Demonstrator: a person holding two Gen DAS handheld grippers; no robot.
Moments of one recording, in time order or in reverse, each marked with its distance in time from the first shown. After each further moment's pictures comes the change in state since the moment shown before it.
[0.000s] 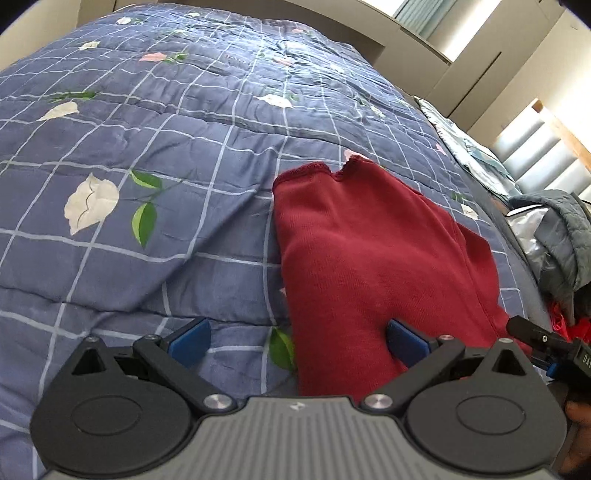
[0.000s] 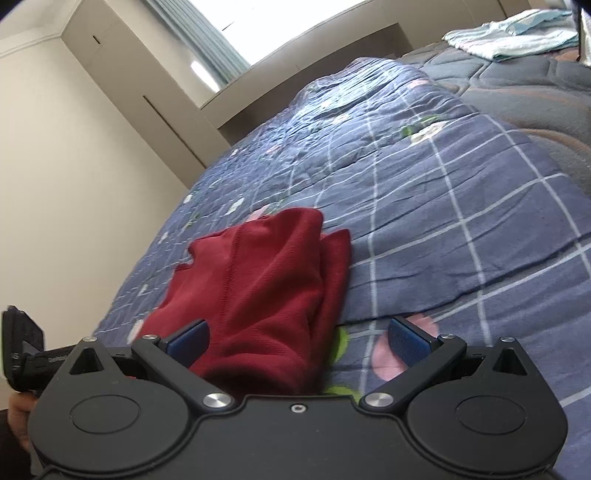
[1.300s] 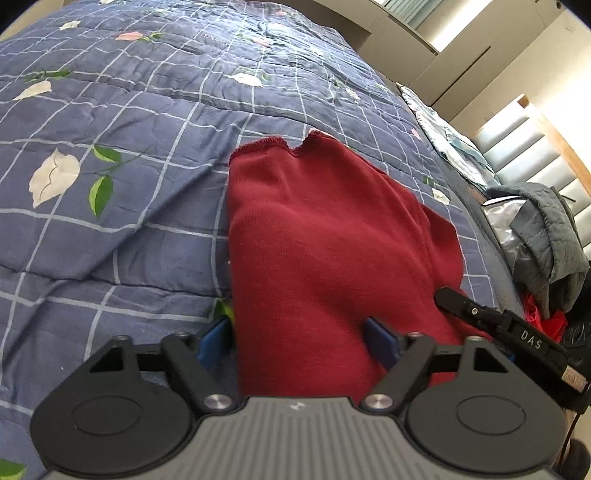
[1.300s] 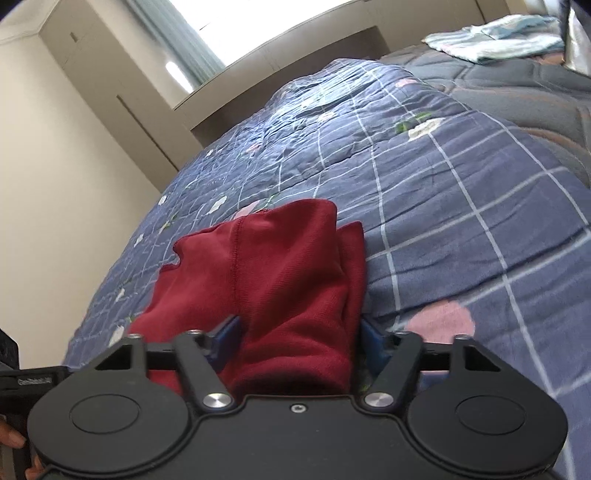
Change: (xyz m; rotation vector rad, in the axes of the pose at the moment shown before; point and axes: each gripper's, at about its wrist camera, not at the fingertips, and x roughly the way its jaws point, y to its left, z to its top) left arm 0.002 -0.019 -0.006 -0.037 0.059 -0.085; right arm 0.014 0.034 -0.011 0.003 -0.027 -0.150
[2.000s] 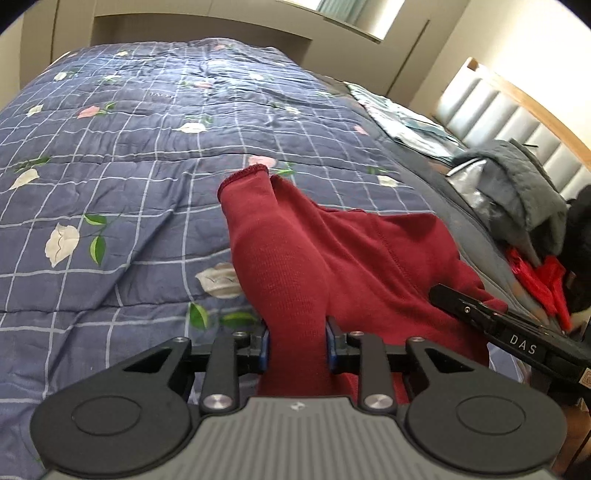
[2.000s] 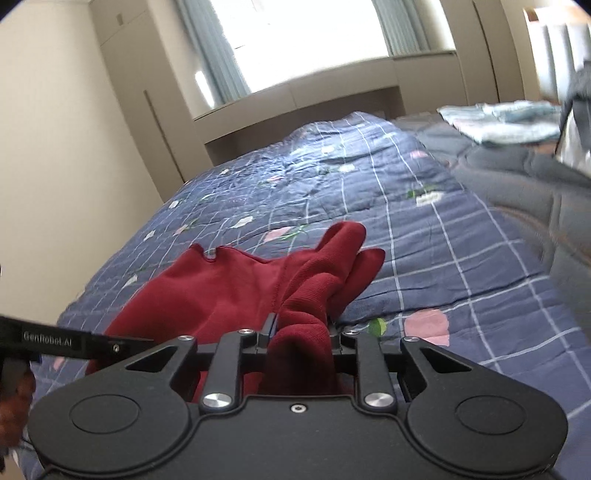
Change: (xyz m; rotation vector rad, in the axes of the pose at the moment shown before) left arm -0.062 -0.057 -0.022 0.245 -0.048 0.024; right arm -0.088 0.066 -0.035 -0.231 -0.138 -0.084
